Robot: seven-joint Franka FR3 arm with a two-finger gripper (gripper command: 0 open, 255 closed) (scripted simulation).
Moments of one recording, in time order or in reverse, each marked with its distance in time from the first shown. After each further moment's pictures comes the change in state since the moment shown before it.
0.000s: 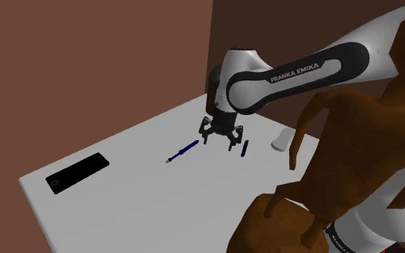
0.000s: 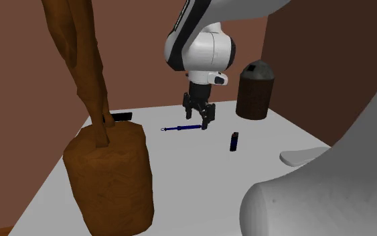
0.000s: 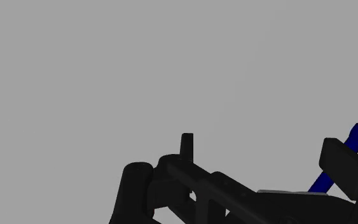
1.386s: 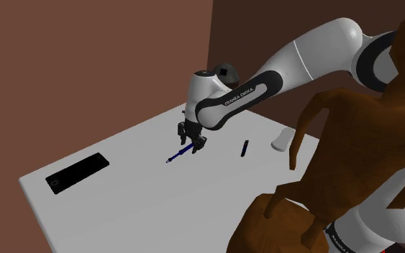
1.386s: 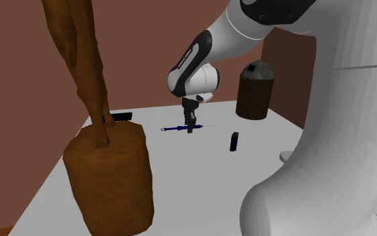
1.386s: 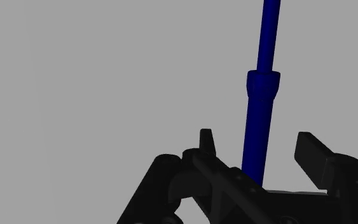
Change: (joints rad) arm 0.038 0.520 -0.023 0.317 -0.352 0.247 0.670
